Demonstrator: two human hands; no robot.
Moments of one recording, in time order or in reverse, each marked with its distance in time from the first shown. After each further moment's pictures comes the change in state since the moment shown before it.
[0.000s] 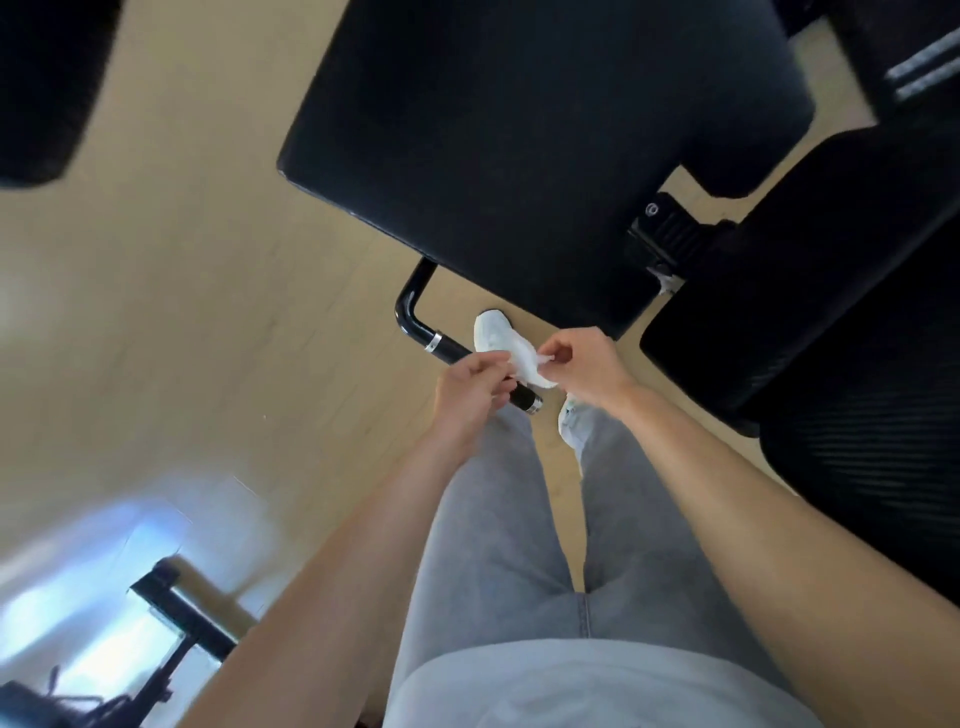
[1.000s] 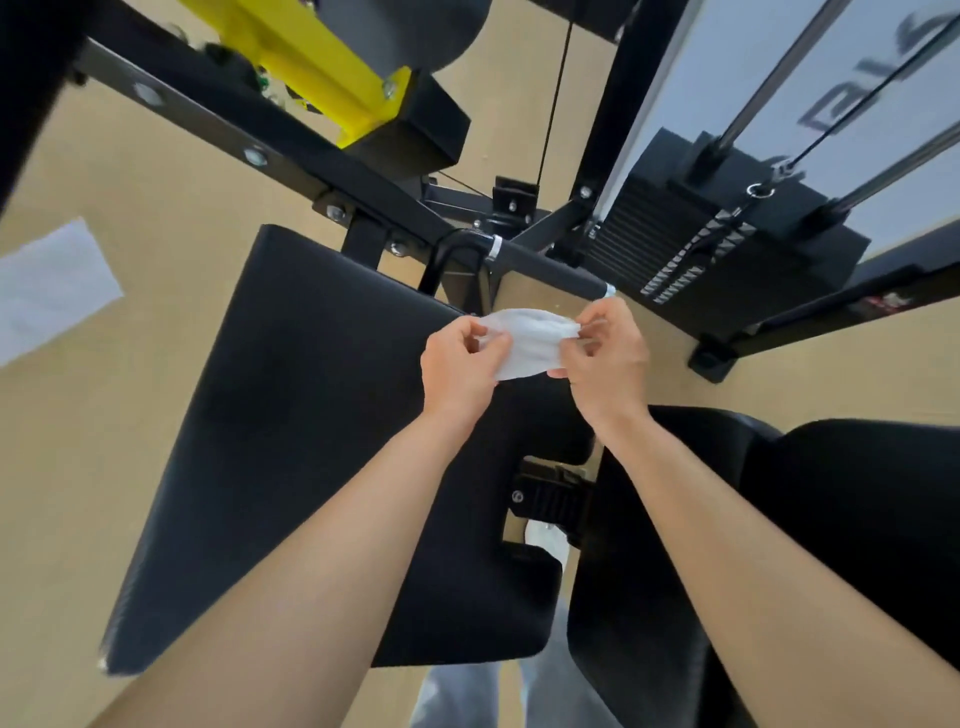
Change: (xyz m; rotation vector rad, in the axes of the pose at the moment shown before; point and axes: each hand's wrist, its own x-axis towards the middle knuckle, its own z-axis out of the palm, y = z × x) left_hand 0.096 0.314 0.233 0.479 -0.186 0.802; right_hand 0.087 -0.070 -0.287 0.592 1.015 -0.113
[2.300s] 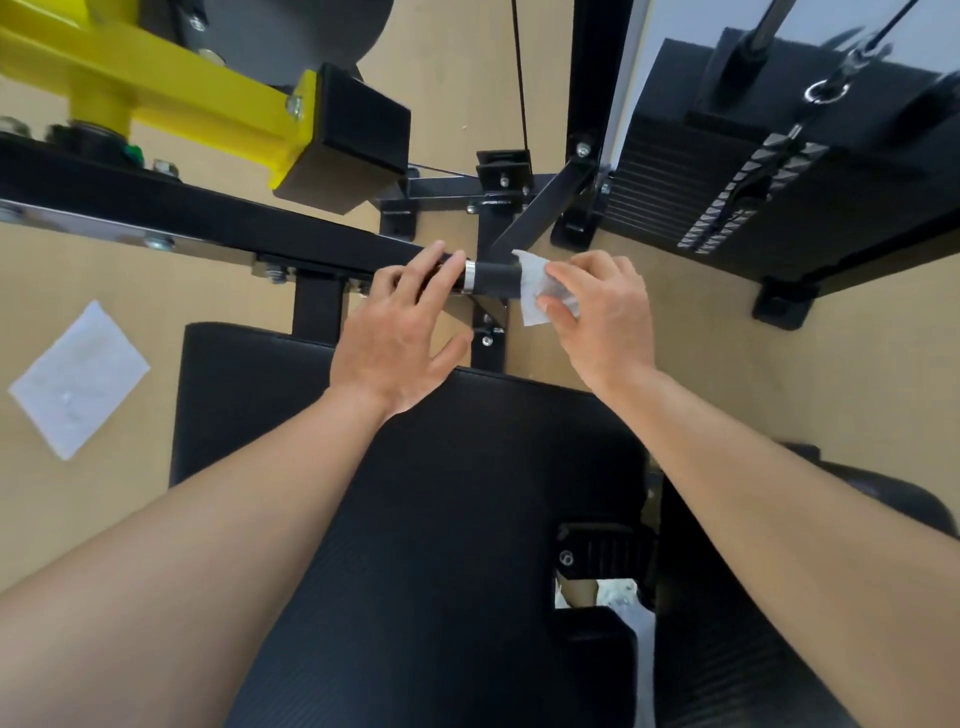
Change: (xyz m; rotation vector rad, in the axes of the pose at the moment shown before) left_hand 0.146 -0.008 -0.034 1.256 -0.105 0.847; right_hand 0.125 0.062 0.046 -0.500 0.089 -0.396
